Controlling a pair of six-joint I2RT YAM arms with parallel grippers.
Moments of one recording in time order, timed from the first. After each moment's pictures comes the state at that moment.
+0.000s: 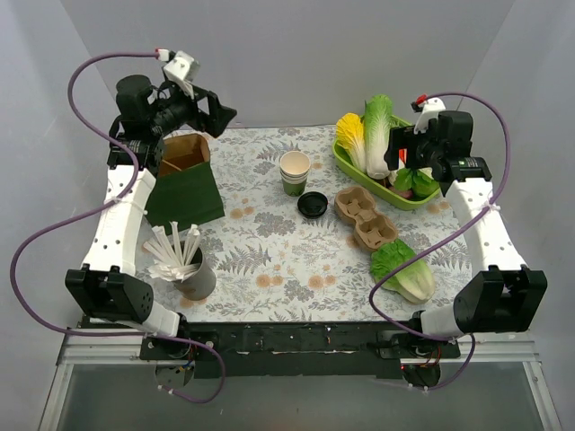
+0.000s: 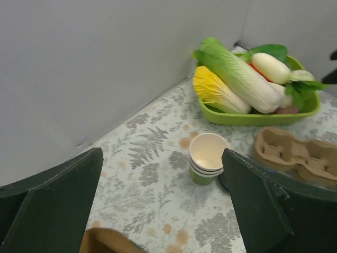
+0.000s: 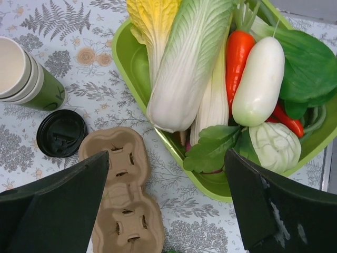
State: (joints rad) left arm -0.08 1.48 1.67 -0.23 0.60 0.07; right arm 0.05 1.39 1.35 -0.48 -0.21 -0.06
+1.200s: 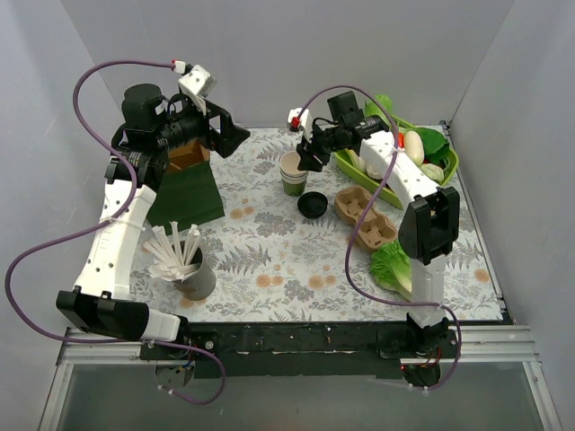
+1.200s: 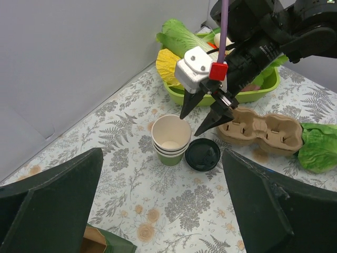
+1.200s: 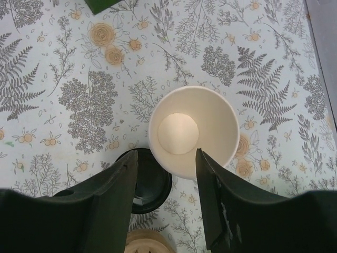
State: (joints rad) left arm -0.20 1.38 1.68 -0.46 0.63 0.12; right arm 0.45 2.04 2.00 -0.77 -0.67 -0.72
